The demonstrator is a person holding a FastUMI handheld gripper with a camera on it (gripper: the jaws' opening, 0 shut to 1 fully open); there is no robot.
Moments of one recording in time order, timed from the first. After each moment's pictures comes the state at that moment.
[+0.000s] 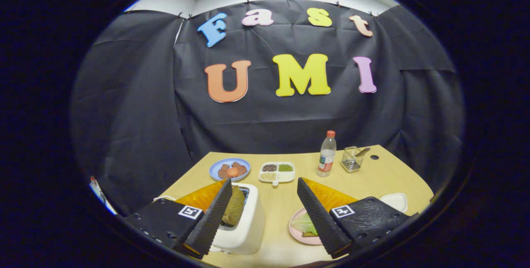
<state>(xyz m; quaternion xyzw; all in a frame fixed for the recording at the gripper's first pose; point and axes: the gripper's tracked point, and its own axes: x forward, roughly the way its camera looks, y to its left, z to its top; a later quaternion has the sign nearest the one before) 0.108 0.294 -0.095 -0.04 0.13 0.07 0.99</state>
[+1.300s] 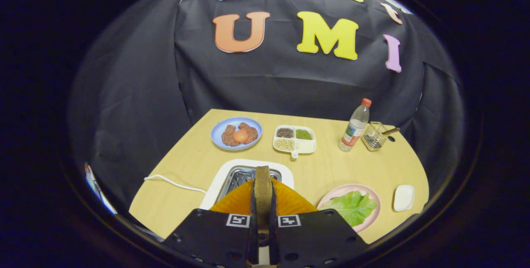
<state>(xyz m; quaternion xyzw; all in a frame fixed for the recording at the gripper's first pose) 0.163 0.348 -0.166 -0.09 0.27 0.05 0.96</state>
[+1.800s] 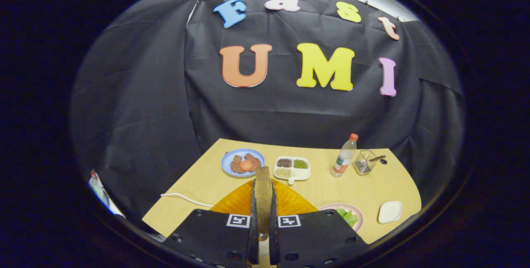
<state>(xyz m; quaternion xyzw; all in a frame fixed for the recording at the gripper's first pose) 0.126 0.349 -0.057 -0.08 0.19 0.07 0.98</state>
